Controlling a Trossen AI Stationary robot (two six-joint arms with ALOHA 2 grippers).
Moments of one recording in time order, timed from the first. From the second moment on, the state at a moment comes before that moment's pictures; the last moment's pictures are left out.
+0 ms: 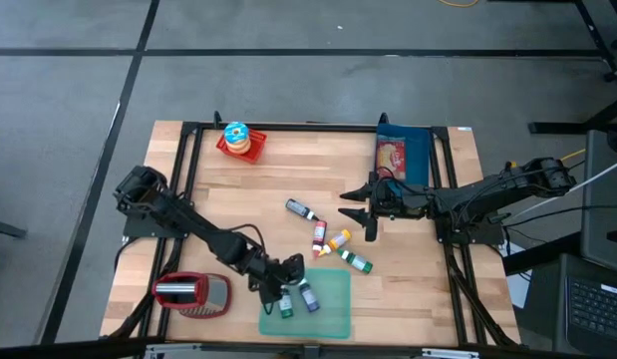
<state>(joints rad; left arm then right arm) -0.49 1.73 1.08 -0.23 -0.19 0.93 0.17 1.18 0.49 0.57 0.24 0.27</state>
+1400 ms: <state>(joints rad) -0.09 1.70 1.08 -0.27 -0.23 0.79 0.17 1.18 0.49 0.56 0.25 0.27</state>
